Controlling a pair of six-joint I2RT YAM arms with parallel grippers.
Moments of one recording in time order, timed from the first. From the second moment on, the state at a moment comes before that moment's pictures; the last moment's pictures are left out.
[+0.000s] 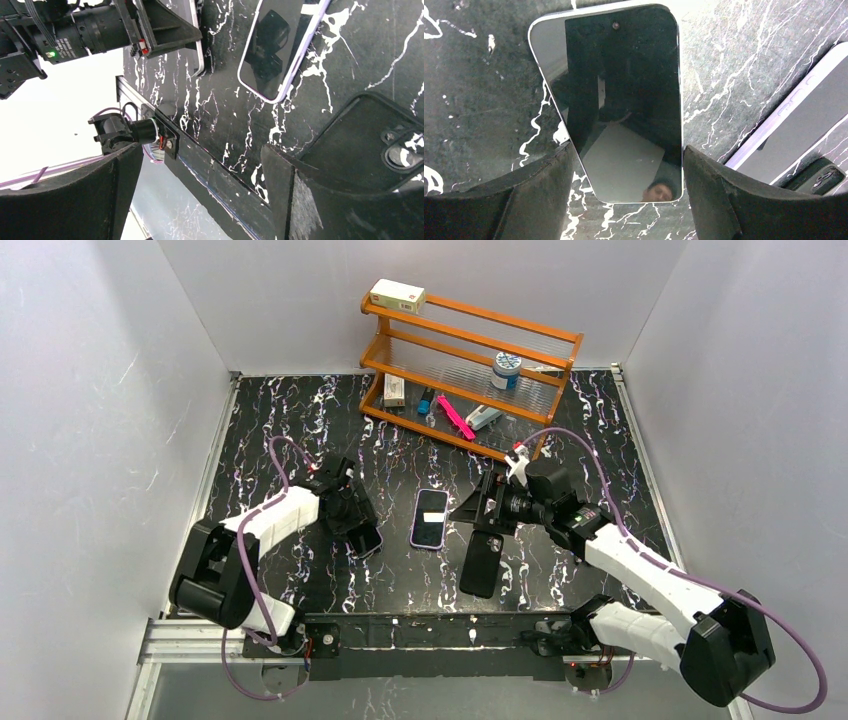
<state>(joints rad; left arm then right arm) -0.38 1.44 0.78 -0.54 0.03 -0.76 0.61 1.02 0.66 -0.23 -0.43 0.87</state>
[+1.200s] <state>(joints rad) -0.38 1.30 0.74 -0.57 0.04 -0.84 0.92 1.65 0.84 0.18 -0.41 0.95</state>
